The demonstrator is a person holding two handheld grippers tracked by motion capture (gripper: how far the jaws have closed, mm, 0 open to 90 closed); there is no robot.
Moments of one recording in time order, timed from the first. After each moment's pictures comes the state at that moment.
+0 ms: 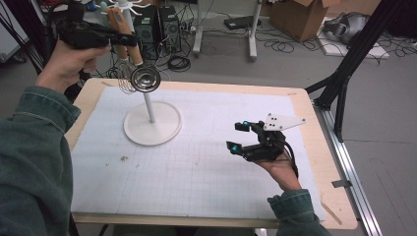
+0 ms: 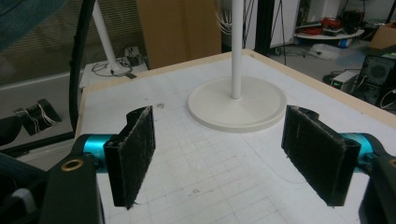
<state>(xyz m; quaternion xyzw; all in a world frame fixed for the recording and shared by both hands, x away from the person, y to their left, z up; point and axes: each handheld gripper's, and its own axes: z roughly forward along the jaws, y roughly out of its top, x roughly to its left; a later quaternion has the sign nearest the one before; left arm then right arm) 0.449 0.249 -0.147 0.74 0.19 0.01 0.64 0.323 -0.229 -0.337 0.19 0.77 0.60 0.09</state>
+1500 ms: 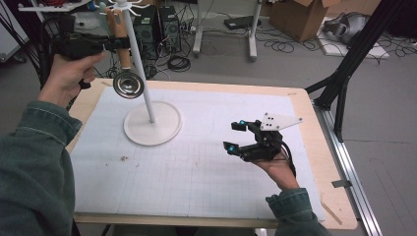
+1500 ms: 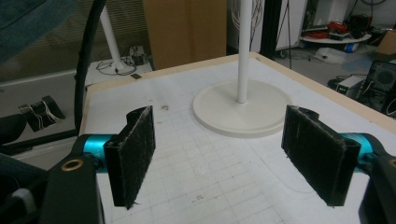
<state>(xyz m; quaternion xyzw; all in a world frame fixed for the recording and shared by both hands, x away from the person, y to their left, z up) 0.434 0.264 -0.170 0.69 0.25 0.03 0.68 0.322 -0.221 -0.334 0.18 0.77 0.60 0.09</state>
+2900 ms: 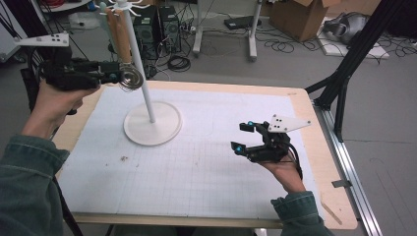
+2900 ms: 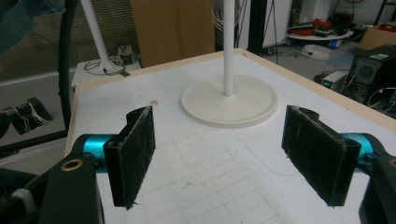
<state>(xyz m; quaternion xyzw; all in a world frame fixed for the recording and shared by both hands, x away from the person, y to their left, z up) 0.369 0.266 -0.195 0.75 0.26 0.12 0.60 0.318 -0.239 -0.336 0.20 0.77 0.60 0.11</state>
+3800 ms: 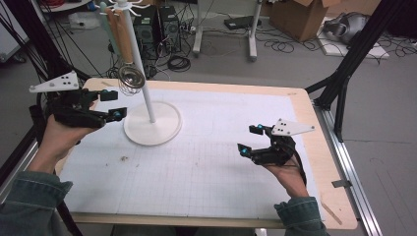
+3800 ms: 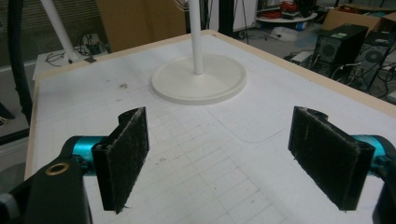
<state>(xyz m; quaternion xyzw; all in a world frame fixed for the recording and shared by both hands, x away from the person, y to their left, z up) 0.331 0.263 -0.256 0.76 0.26 0.14 0.58 0.314 -0.254 -0.349 0.25 0.78 0.56 0.14</state>
